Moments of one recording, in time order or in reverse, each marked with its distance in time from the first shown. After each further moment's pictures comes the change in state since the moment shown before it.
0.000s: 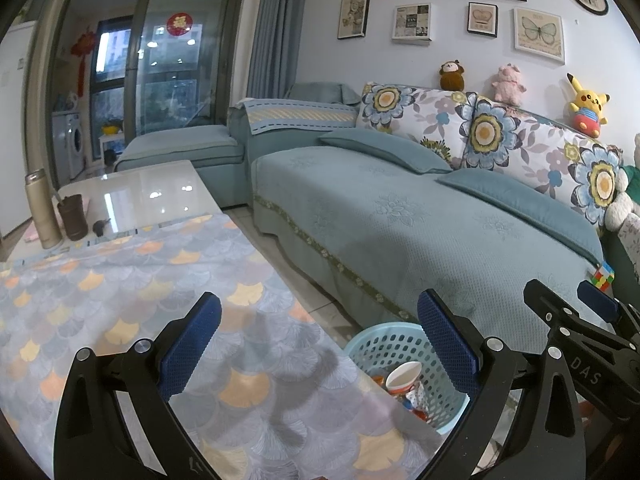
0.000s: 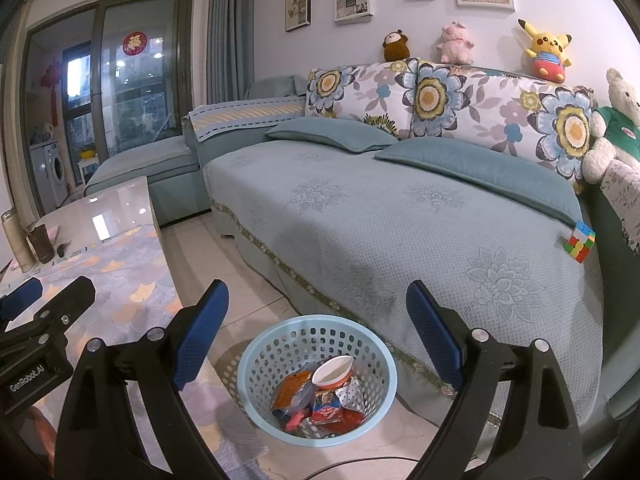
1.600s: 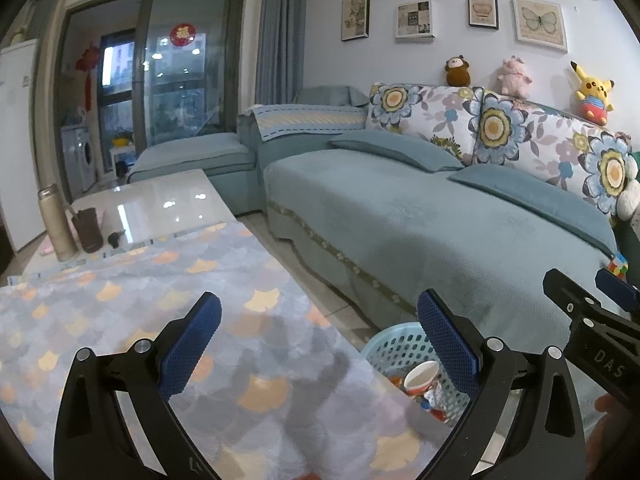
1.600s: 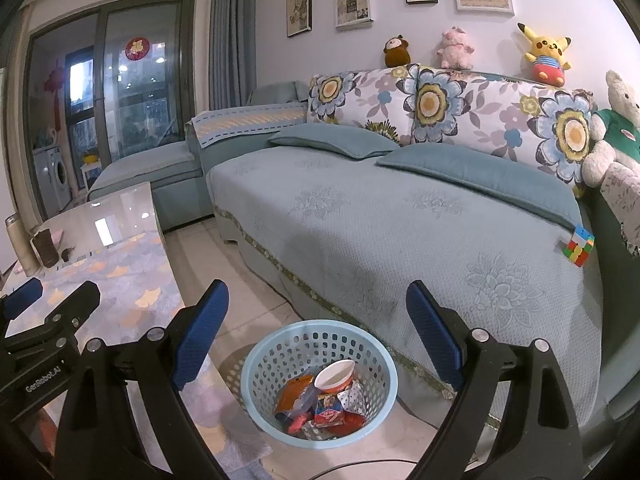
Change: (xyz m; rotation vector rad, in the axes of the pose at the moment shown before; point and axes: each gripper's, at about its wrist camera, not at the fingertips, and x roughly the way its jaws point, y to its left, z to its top) left arm -0.007 -0.011 0.000 0.041 -0.018 0.073; right arm -0.009 0.005 0.011 0.005 -0.014 0.009
